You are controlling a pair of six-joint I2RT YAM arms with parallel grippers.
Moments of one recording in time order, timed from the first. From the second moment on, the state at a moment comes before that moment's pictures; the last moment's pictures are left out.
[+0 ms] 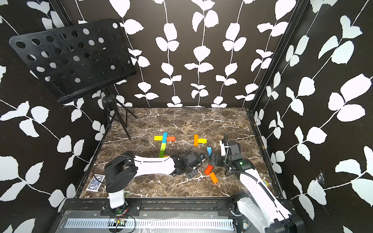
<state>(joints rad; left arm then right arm) -1.14 1.86 1.19 -0.42 -0.13 -0.05 0.27 0.96 0.64 -0.59 -0.15 0.27</state>
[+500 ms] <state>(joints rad) -0.81 1.83 1.44 -0.54 0.02 0.61 0.25 1.18 0.83 -0.43 -0.26 0.20</state>
